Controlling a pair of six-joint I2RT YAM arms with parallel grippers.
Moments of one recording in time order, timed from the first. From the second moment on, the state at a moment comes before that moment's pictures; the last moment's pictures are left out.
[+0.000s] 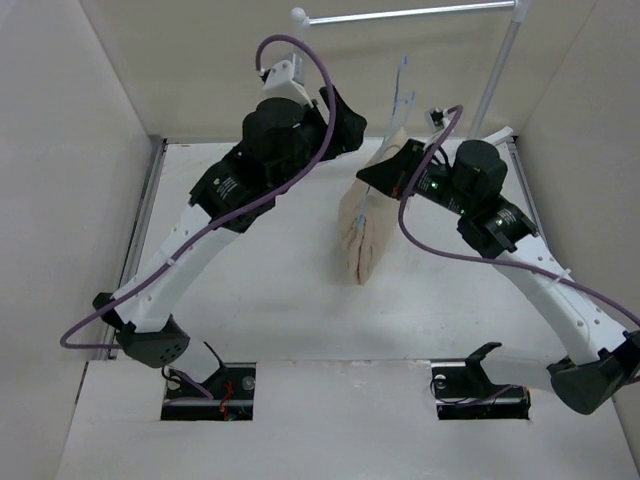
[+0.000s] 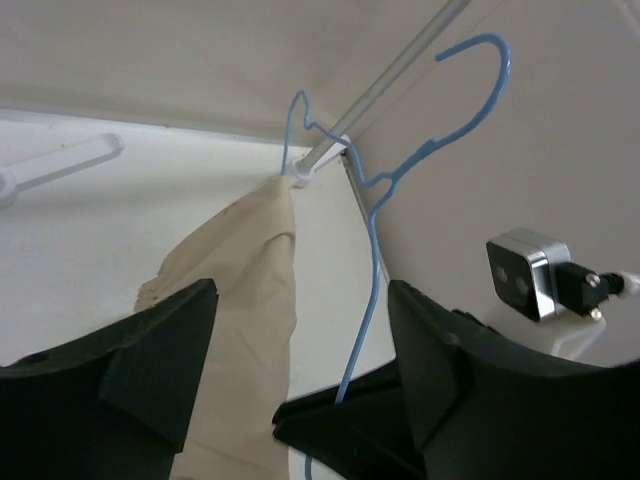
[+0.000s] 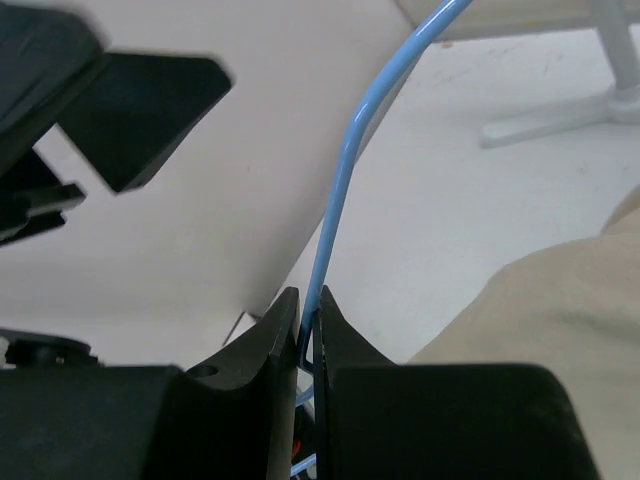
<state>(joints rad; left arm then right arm) -0.85 1.53 2.02 -0.63 -0.35 -0.66 0.56 1.18 1.30 -0.16 -0.33 0.73</state>
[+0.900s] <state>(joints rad) -0.49 1.15 1.11 -0.58 -0.27 -0.81 0.07 1.96 2.15 -0.37 -0.53 0.69</state>
